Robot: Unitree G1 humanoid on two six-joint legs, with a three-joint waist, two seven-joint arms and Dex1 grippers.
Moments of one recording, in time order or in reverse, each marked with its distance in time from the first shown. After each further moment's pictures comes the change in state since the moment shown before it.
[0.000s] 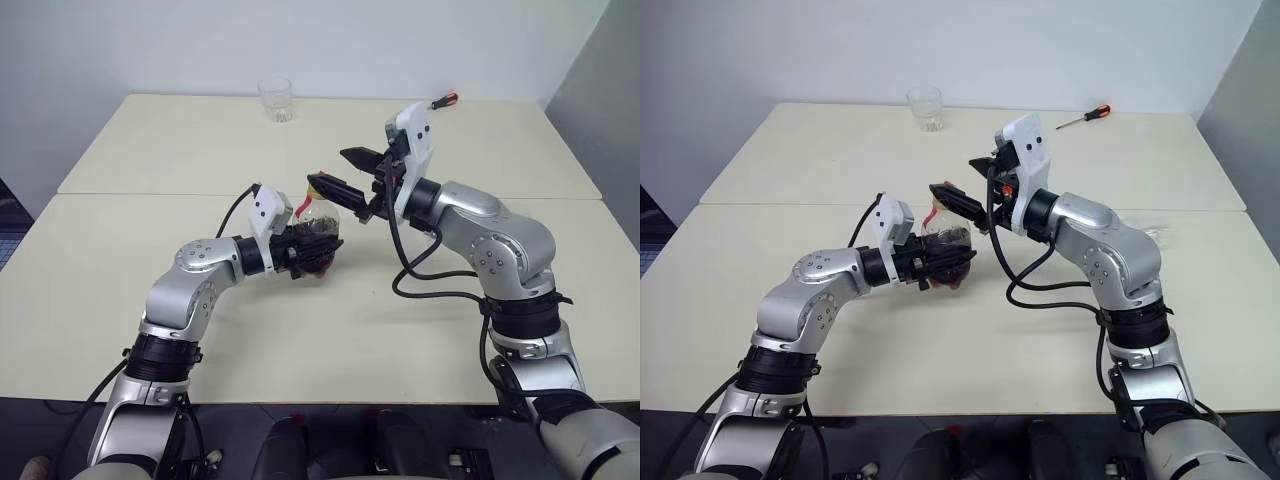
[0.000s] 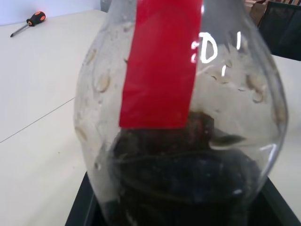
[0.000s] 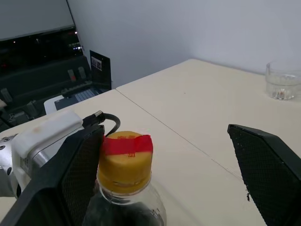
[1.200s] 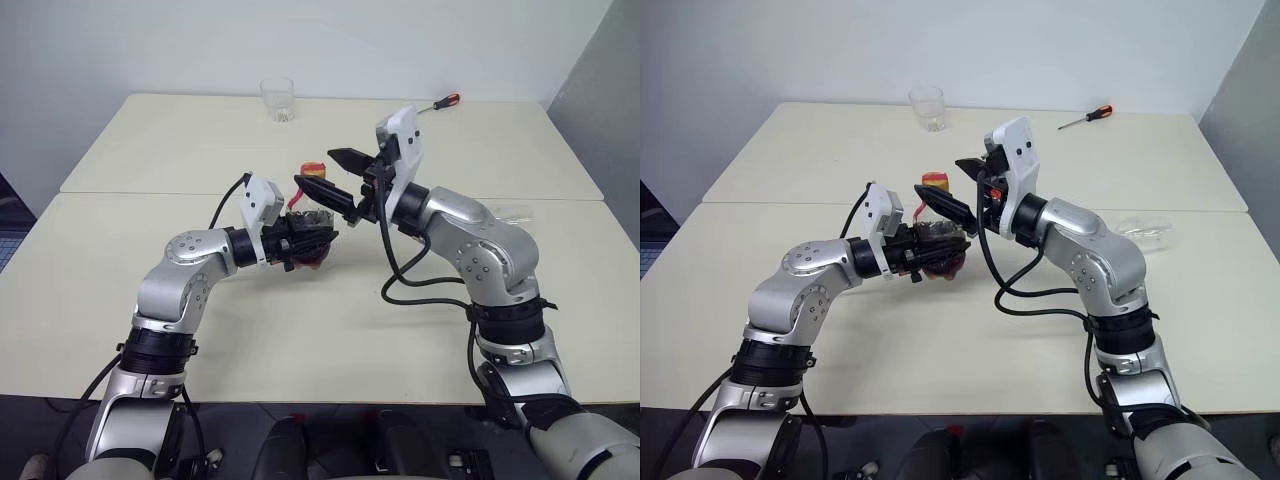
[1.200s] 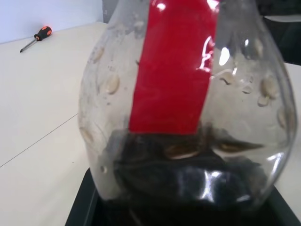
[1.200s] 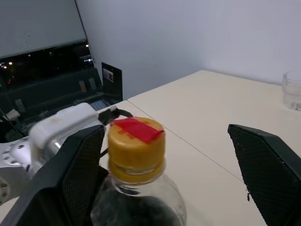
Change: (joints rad) left arm -0.028 0.012 0.035 0.026 0.002 -0.021 -0.046; right arm -0.001 0.096 0.019 0.039 -0.043 -0.060 0.010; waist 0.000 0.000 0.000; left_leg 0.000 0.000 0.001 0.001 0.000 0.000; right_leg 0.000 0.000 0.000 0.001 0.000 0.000
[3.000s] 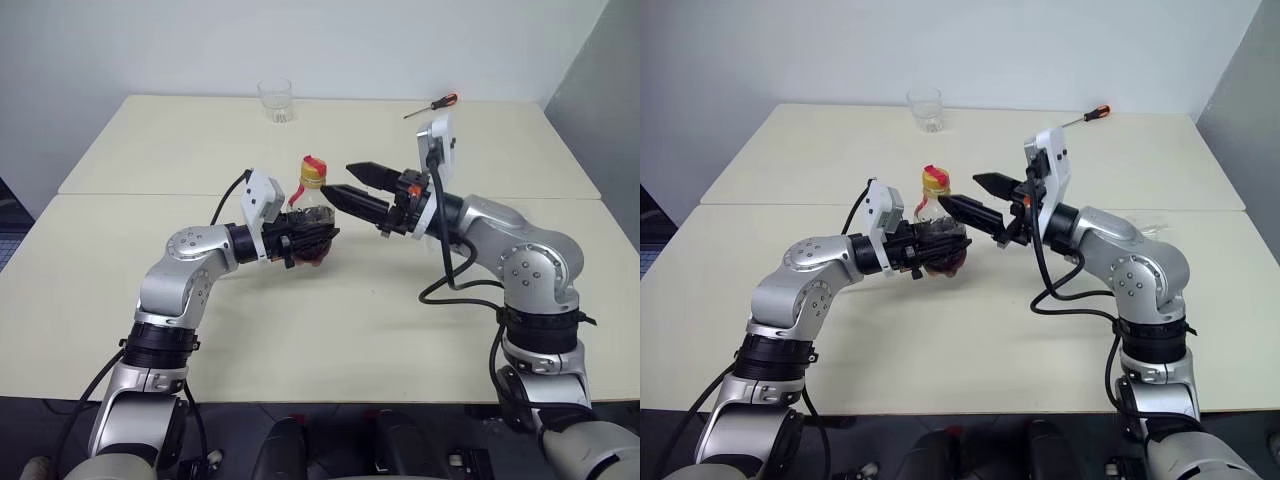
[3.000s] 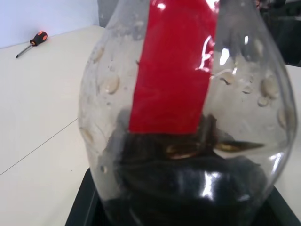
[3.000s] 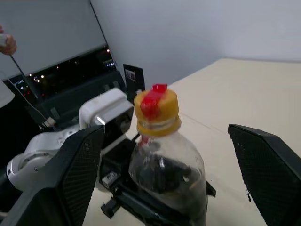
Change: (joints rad) left arm -0.026 -0.006 -0.002 0.036 0.006 -0.022 -0.022; right arm 0.041 -0.067 -0.153 -0.102 0.235 0.196 0.040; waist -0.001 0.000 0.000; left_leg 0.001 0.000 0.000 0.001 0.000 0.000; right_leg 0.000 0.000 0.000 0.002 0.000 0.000
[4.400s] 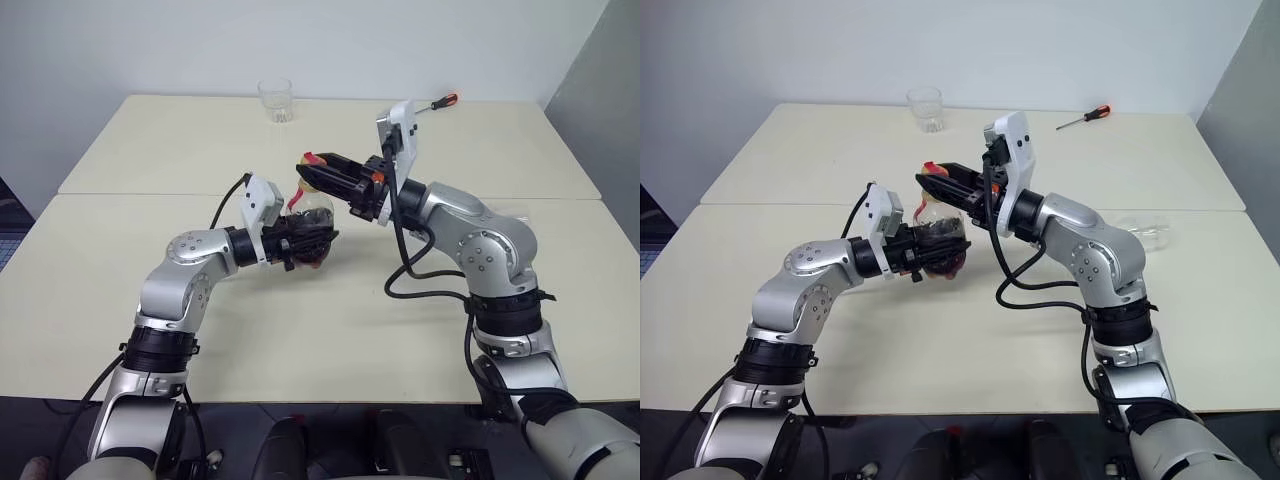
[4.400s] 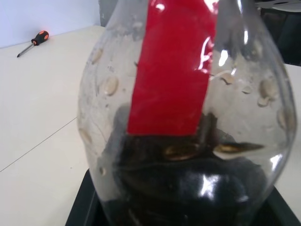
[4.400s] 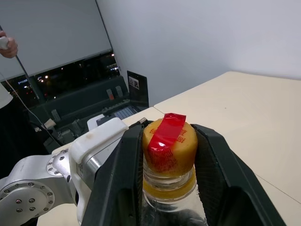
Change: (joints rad) left arm 0.032 -0.002 0.000 -0.018 0.000 -0.017 0.006; right arm -0.066 0.073 0.091 0.124 -0.097 -0.128 0.007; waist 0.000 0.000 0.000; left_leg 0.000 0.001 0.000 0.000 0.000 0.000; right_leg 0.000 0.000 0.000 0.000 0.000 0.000
